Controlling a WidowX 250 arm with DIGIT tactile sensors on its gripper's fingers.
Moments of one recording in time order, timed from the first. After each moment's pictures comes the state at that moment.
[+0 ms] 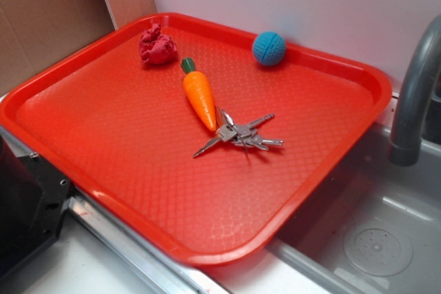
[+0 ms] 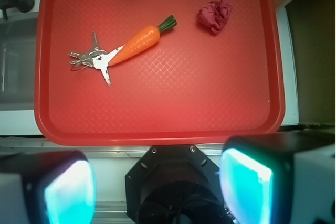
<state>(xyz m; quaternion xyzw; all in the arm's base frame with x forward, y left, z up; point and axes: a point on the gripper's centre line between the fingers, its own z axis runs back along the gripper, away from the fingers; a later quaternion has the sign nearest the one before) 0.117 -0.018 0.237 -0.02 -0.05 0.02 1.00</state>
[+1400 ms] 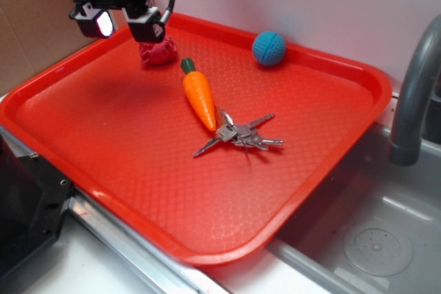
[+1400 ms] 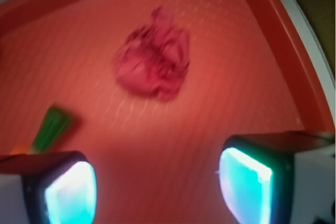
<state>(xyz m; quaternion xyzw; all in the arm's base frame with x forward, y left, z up) 0.238 0.084 0.076 0.00 -0.06 0.21 0.98</state>
